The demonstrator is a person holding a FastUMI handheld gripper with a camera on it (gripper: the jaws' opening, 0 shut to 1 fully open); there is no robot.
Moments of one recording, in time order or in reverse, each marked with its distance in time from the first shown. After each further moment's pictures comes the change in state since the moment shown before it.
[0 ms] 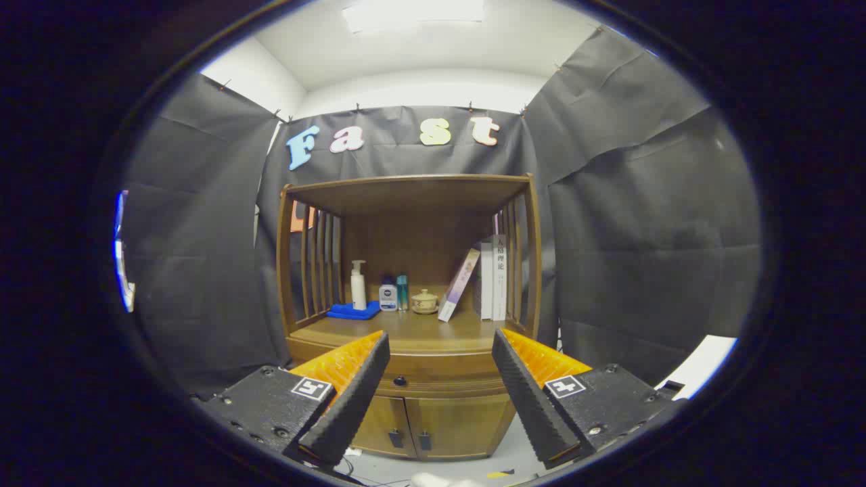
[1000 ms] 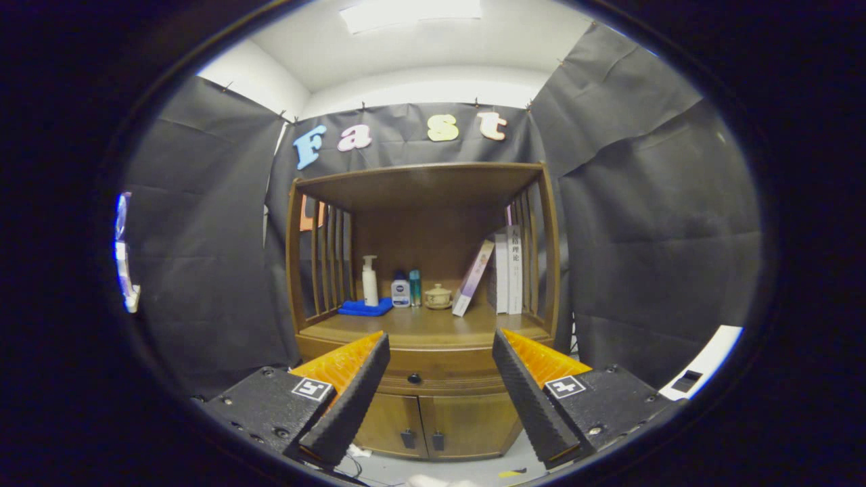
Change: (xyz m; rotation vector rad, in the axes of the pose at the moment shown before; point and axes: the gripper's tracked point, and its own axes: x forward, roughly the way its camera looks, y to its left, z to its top) arm 0.024 0.017 -0.034 0.013 0.018 0.031
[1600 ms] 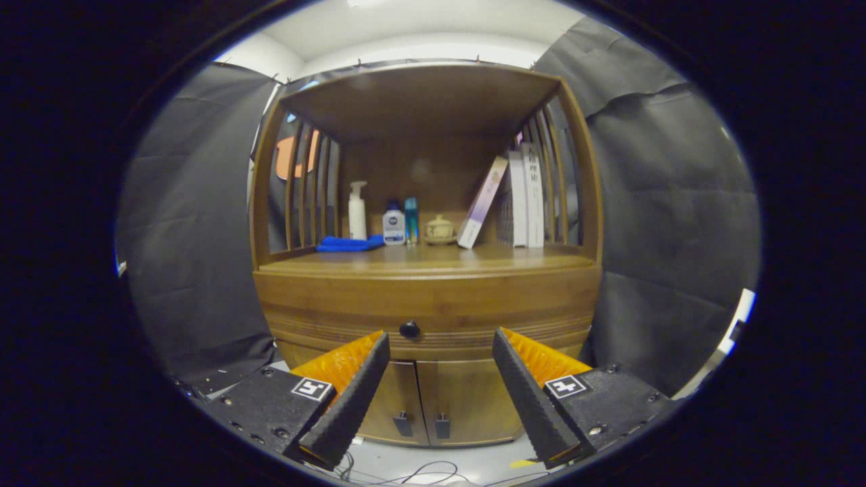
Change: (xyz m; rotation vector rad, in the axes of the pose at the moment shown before) arm 0.111 0.011 -0.156 -0.004 0.167 -0.023
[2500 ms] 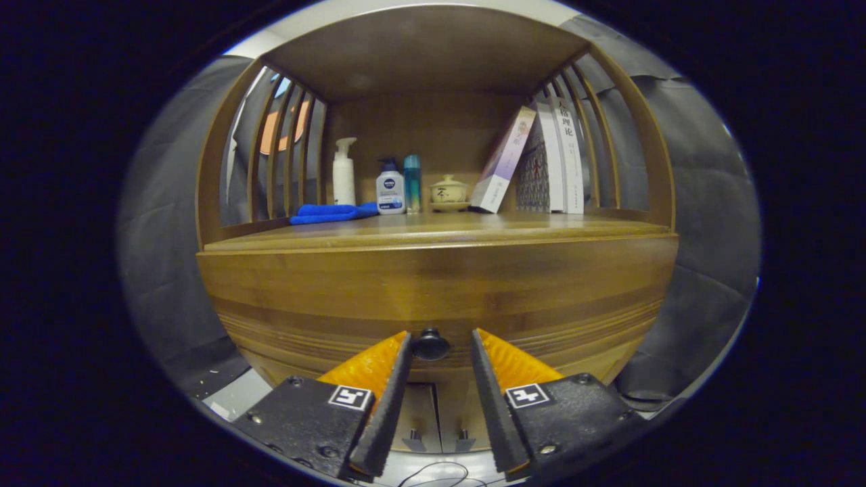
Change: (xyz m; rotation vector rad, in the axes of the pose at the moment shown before) arm 0.101 0.025 -0.021 0.005 0.084 -0.033
